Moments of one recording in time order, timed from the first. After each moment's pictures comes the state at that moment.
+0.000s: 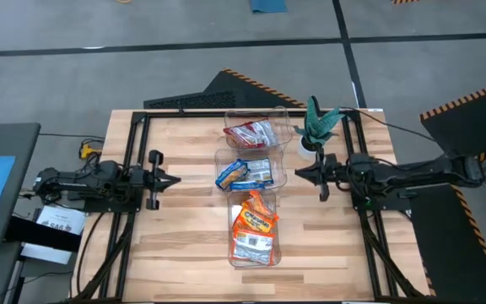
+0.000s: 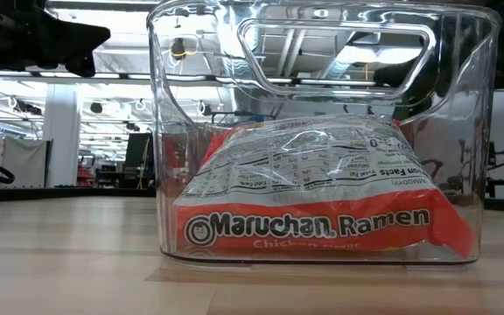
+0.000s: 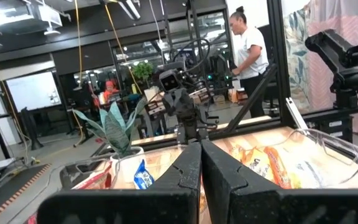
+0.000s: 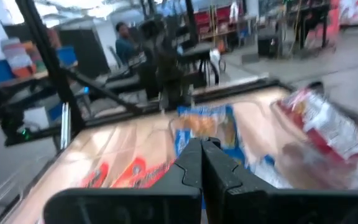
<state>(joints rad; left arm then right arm) -0.07 0.01 0.01 0.27 -0.06 0.20 -0.11 0.68 0.09 0.62 -0.04 0.20</state>
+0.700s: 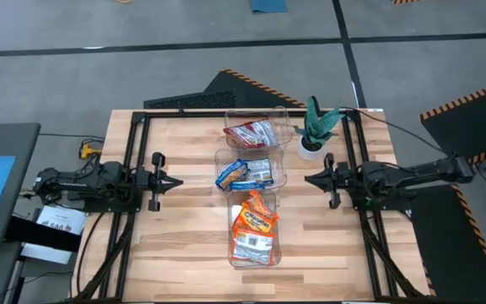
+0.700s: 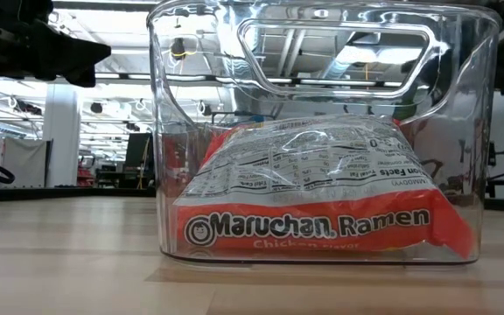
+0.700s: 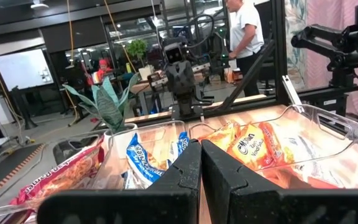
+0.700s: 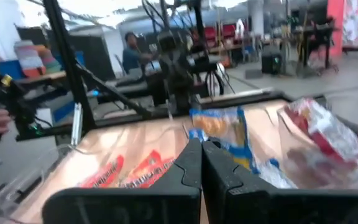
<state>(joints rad) -0.06 0.01 0.01 0.17 -0.06 0.18 0.10 0.33 0.01 0.39 0.16 0.15</state>
